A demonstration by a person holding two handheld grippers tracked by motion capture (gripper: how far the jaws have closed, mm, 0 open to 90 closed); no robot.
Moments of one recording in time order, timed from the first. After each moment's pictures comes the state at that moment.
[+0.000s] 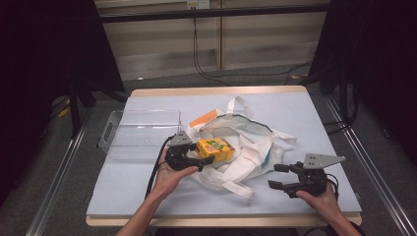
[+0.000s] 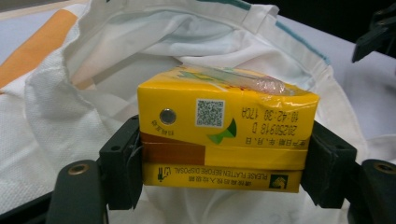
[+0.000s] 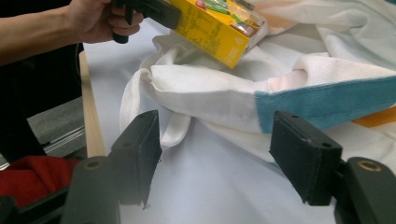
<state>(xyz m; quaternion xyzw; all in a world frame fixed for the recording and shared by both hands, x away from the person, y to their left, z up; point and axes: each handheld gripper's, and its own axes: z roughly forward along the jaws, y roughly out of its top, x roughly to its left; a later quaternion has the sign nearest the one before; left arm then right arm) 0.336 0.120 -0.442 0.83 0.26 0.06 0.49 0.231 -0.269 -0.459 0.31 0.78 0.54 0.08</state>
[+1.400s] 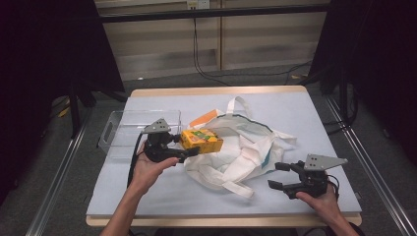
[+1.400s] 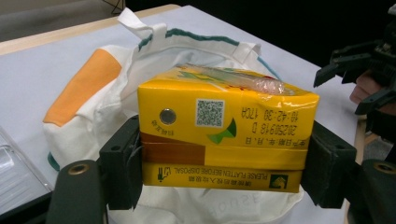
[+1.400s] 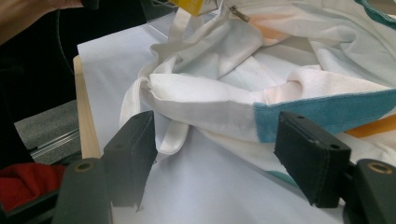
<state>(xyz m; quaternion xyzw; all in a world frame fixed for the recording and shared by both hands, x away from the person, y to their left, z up) 0.334 0.162 -0.383 0.81 0.27 0.04 0.51 0.226 -0.266 -0.454 0.31 0.77 0.55 0.10</state>
